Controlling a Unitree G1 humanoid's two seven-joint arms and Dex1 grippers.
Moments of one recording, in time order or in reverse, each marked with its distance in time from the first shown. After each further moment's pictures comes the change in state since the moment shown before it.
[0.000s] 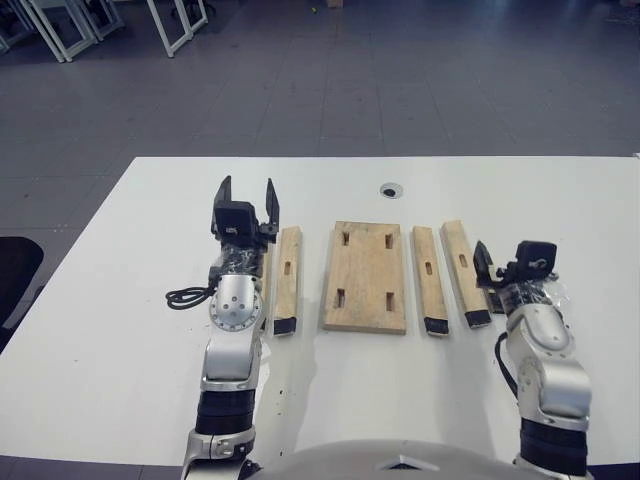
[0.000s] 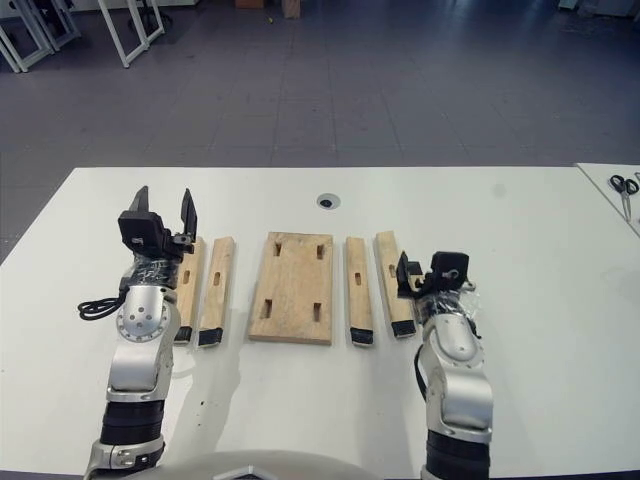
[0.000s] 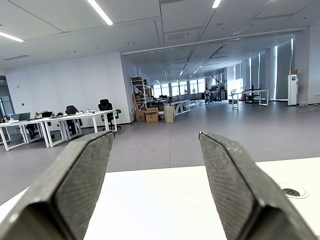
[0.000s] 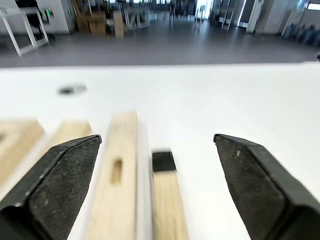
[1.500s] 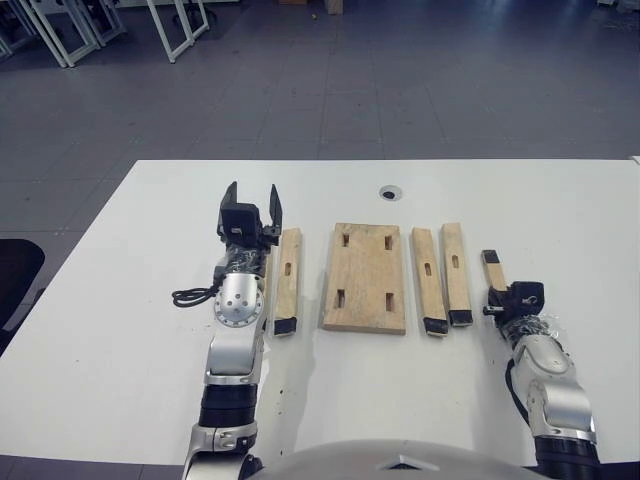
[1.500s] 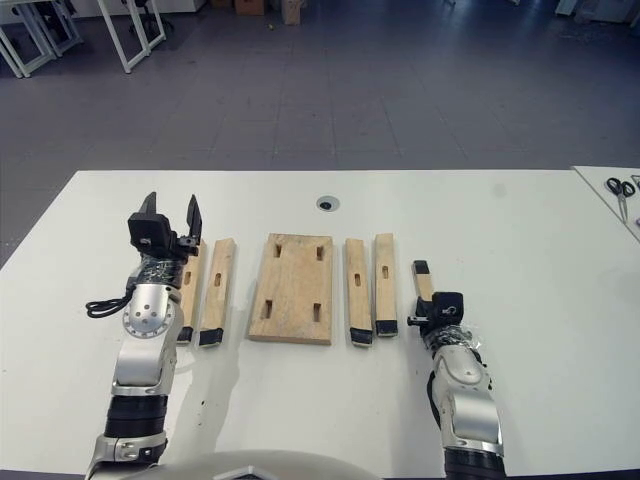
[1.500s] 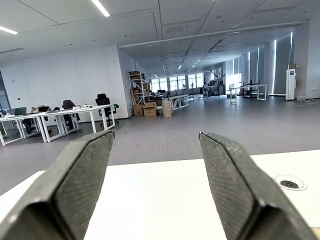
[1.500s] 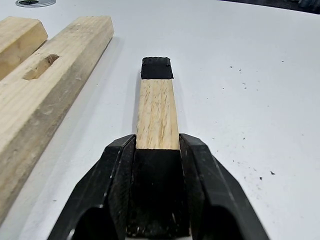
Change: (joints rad) left arm -0.042 -0.010 0.011 0.093 0.000 -0.017 -0.014; right arm 0.048 -0.078 0.025 0.319 -0.028 -0.219 0.033
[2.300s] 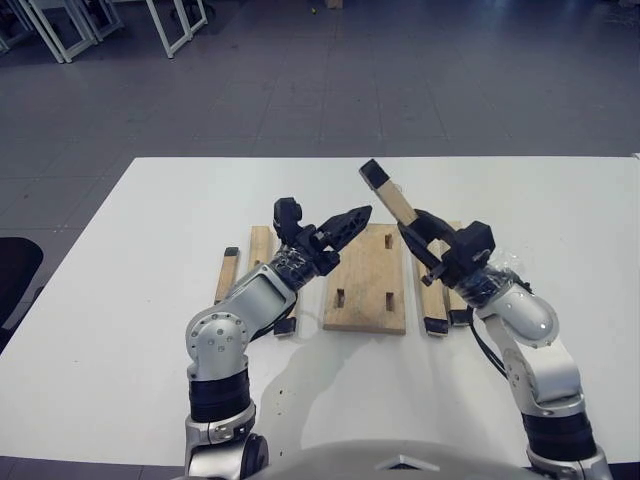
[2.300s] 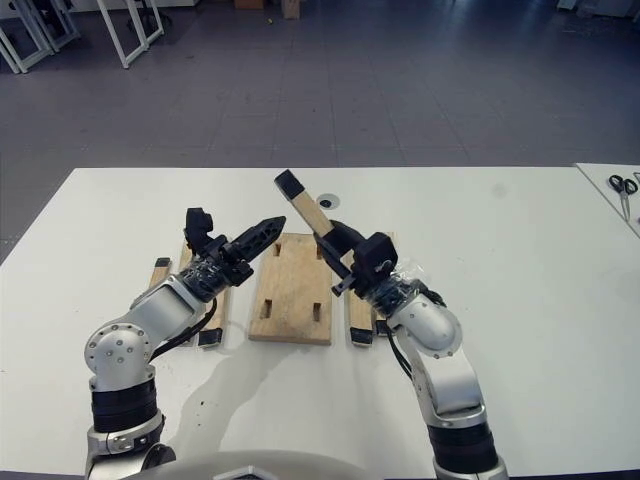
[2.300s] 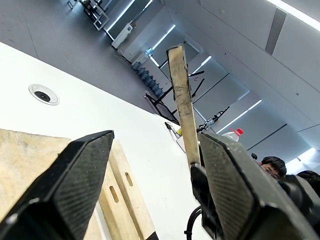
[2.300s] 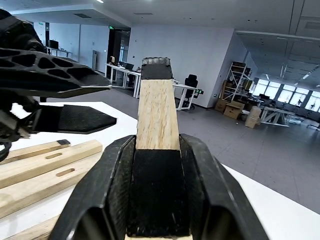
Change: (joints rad) left arm -0.087 -0.031 0.124 -0.230 -1.207 0.931 -0.132; right arm -0.170 -0.077 0.310 -0.366 0.095 -0.196 0.400
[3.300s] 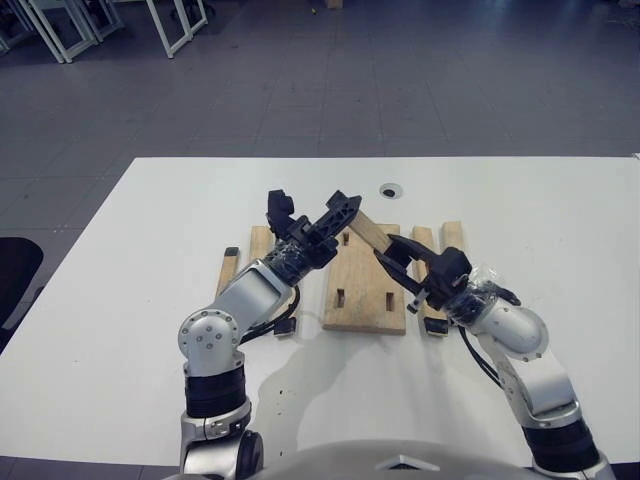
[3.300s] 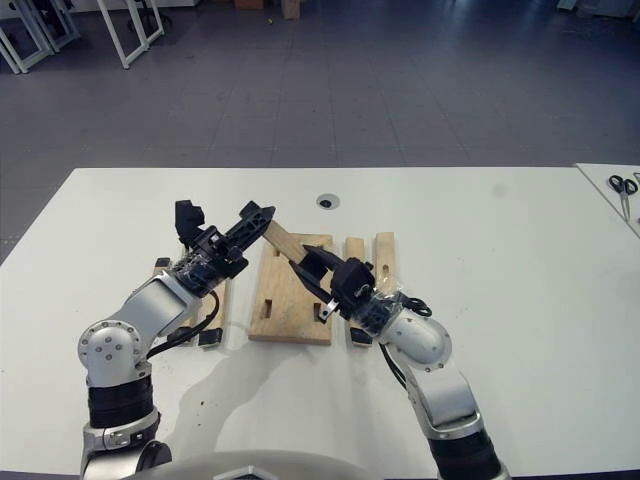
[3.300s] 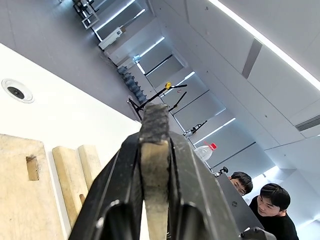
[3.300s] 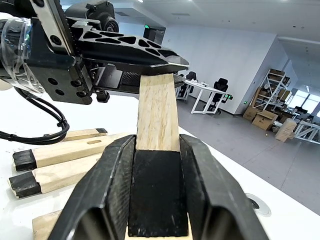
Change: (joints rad) left arm -0.014 0.033 0.004 0.051 -0.226 -0.055 0.105; right arm 0.036 -0.043 0.068 0.007 -0.013 -0.062 0.063
